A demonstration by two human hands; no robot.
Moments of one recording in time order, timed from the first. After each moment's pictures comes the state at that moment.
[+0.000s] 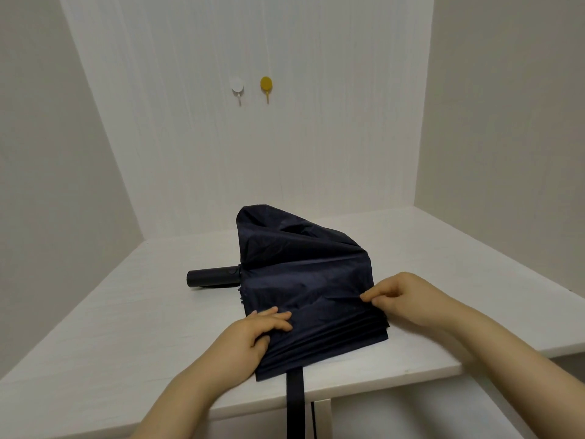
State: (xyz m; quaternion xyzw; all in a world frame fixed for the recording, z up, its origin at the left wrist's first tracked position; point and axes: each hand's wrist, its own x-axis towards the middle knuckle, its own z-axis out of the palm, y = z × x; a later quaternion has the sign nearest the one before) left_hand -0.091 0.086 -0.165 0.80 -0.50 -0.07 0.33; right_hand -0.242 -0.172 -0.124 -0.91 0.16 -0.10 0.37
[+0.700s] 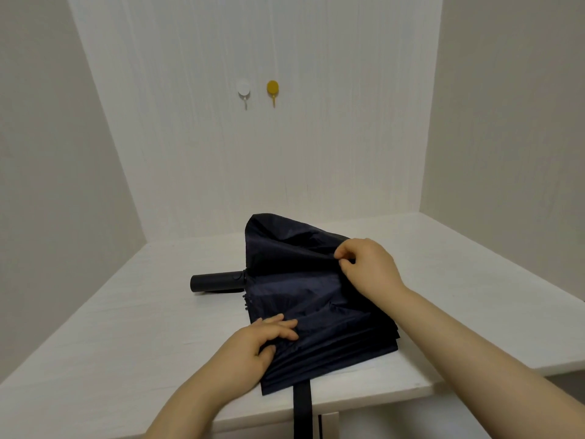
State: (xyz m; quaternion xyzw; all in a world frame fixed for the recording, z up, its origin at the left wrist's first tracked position) left_hand -0.092 0.085 -0.164 0.79 -0.50 -0.09 0.34; right_hand -0.174 -0.134 -0.094 -0.91 0.19 -0.28 0.24
